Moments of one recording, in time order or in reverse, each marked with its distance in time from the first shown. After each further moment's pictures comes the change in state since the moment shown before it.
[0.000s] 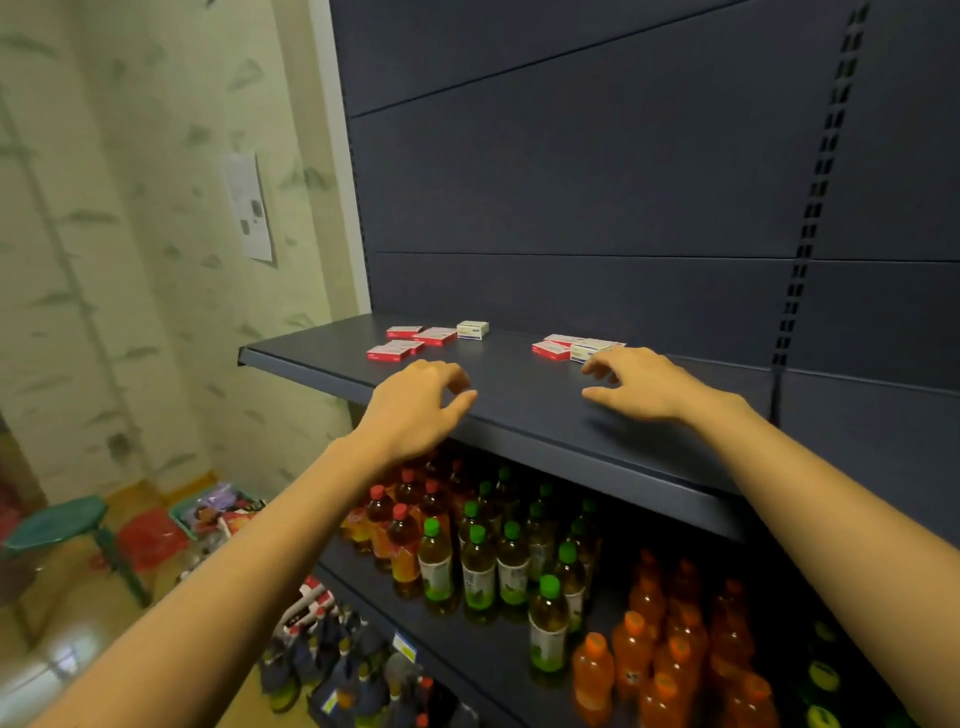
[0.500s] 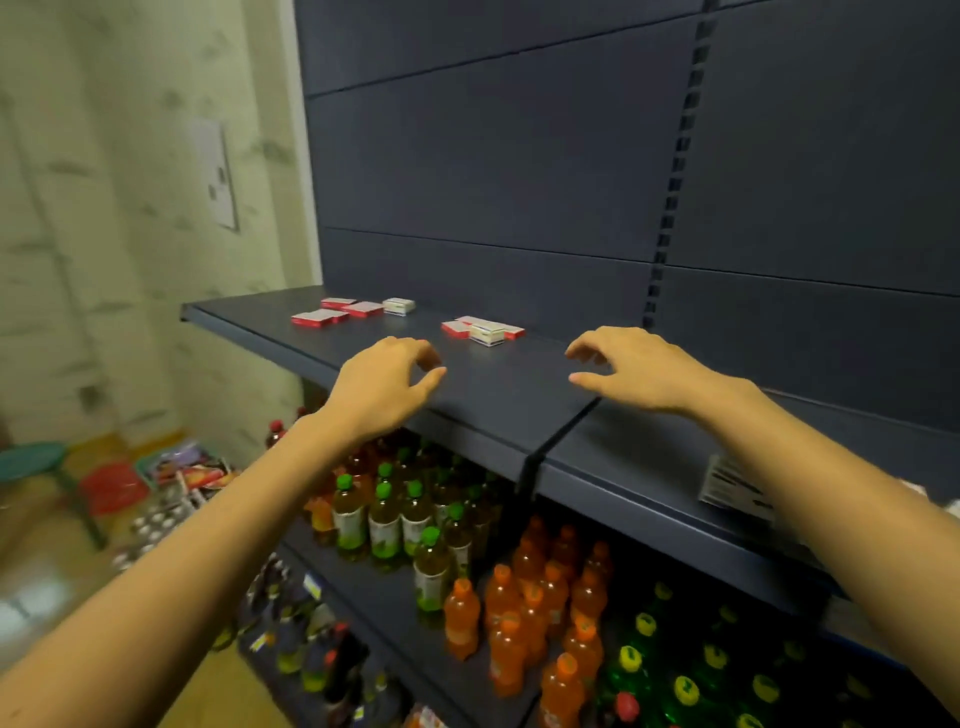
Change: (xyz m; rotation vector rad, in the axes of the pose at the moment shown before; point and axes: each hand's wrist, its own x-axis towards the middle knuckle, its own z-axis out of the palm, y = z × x) left_hand -0.020 0.165 0.014 0.001 0.089 -0.079; right_hand -0.123 0.104 -0.091 -0.123 -0.013 -0.130
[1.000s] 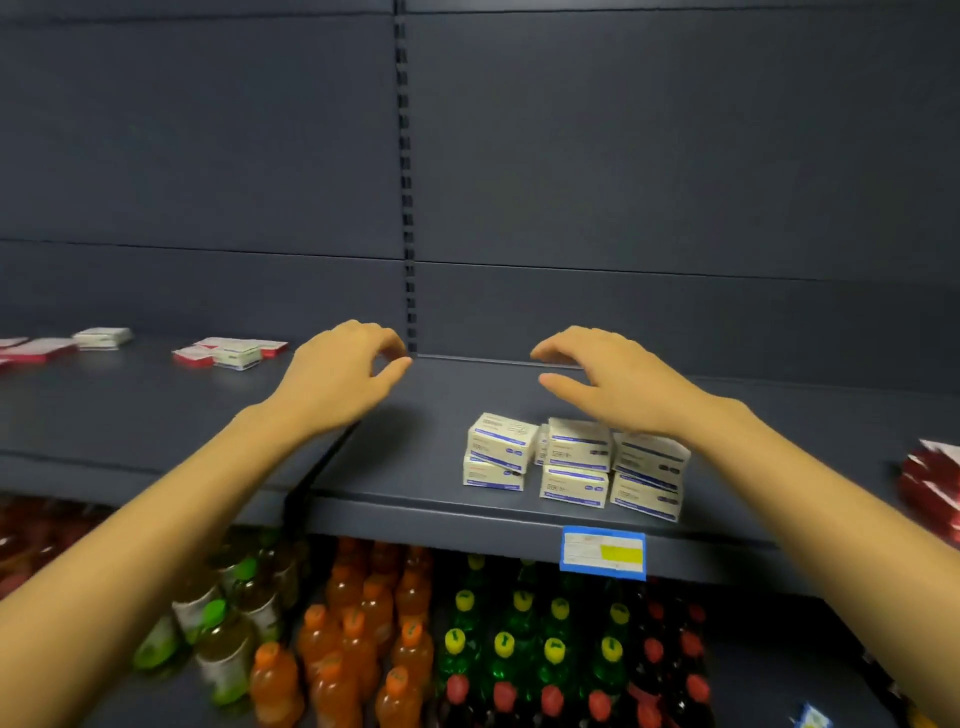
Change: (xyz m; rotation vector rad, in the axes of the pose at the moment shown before) left_hand 0.067 0.150 0.053 -0.205 -0.045 0.430; right_hand -0.144 0.090 -0.044 -0.050 0.182 0.312
